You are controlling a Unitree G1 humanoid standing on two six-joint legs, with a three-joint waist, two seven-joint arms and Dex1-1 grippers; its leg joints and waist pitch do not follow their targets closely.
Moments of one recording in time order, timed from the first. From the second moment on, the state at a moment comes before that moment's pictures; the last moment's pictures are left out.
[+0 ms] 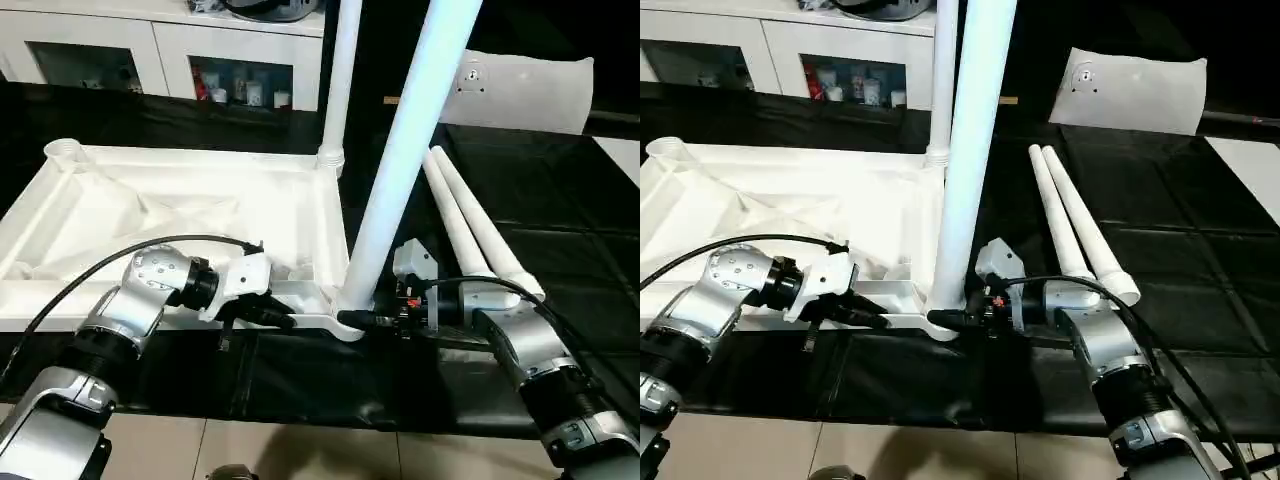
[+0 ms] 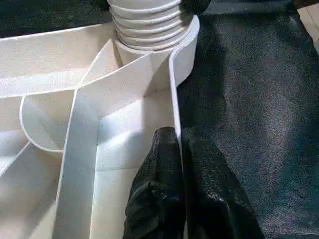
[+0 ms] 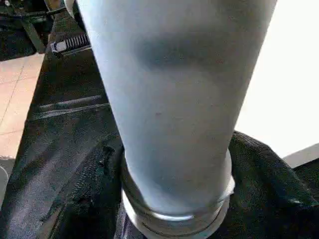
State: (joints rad) left arm -0.60 0.51 -0.35 0.63 0.00 -0.17 -1.38; right arm -0.45 -0.35 0.24 0.46 0.20 0.10 1.17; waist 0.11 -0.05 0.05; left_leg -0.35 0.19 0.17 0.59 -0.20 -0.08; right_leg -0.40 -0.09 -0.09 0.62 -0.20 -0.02
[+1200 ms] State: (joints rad) left arm -0.48 0.29 -0.26 0.35 0.10 0.30 -0.80; right arm -0.43 -0.03 0.03 0.51 0.13 0.12 0.49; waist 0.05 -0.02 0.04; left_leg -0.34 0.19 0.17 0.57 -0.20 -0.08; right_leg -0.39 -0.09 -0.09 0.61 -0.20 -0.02
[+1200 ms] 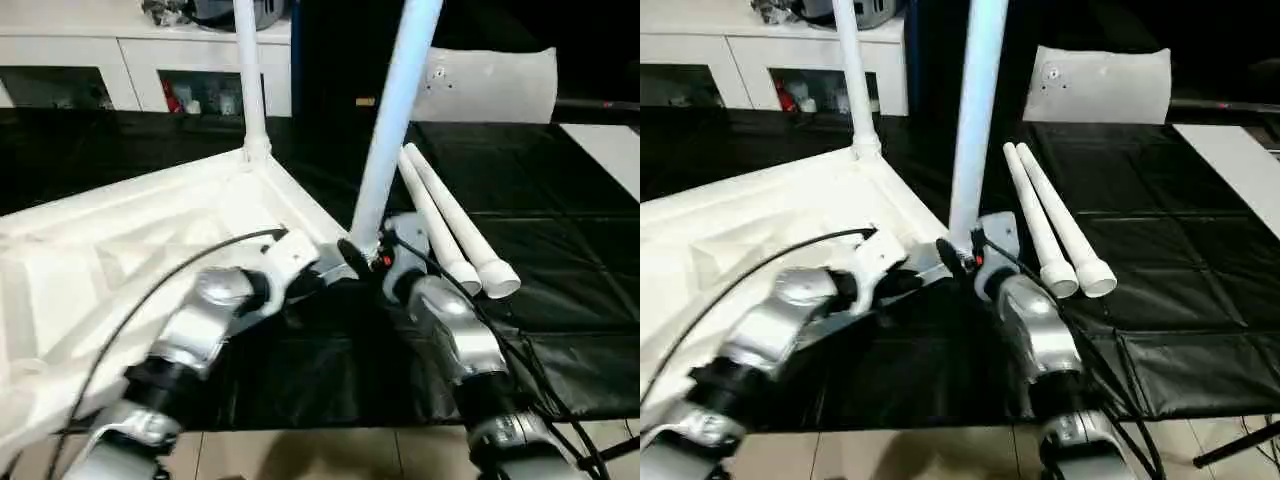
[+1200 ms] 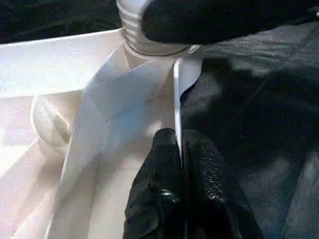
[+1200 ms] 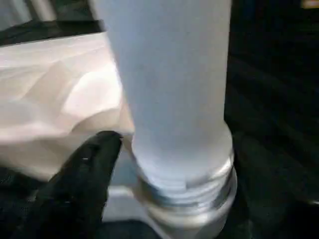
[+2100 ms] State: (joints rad) left arm -0.52 0.56 -0.33 0.48 -0.01 -0.08 -1.37; right arm -0.44 -0.34 0.24 0.42 0.14 0.04 1.13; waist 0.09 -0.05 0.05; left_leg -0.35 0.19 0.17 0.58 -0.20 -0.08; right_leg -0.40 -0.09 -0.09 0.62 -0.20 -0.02
